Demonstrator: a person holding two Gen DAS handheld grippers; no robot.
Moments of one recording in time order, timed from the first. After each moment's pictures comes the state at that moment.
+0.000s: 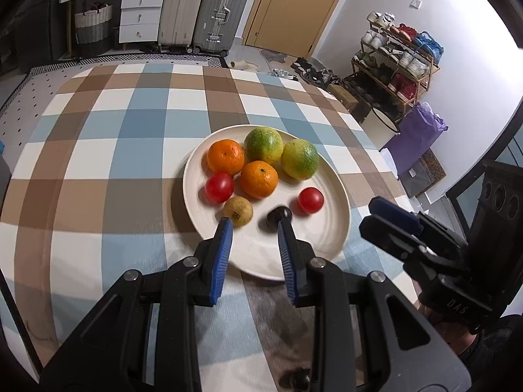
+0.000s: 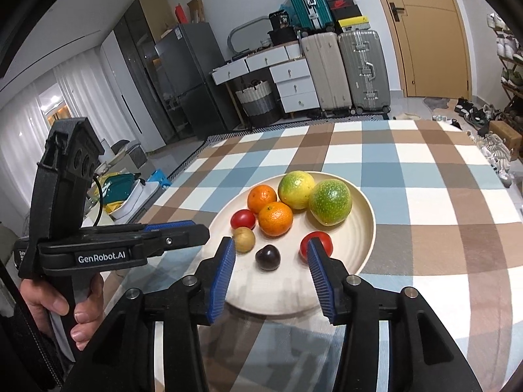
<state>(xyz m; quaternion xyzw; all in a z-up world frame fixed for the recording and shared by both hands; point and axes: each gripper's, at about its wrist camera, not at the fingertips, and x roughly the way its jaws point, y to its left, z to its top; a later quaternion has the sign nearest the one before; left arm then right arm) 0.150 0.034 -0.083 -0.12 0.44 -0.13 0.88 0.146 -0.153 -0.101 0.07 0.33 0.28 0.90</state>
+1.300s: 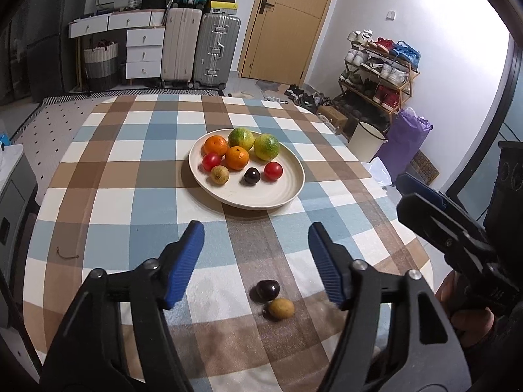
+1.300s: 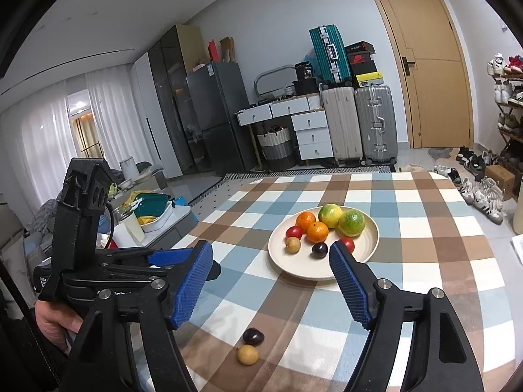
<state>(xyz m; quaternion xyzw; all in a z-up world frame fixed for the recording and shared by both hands) -0.022 0.020 -0.025 -0.09 0.36 -0.12 0.92 0.005 -0.167 -0.046 0.06 0.22 0.30 0.93</state>
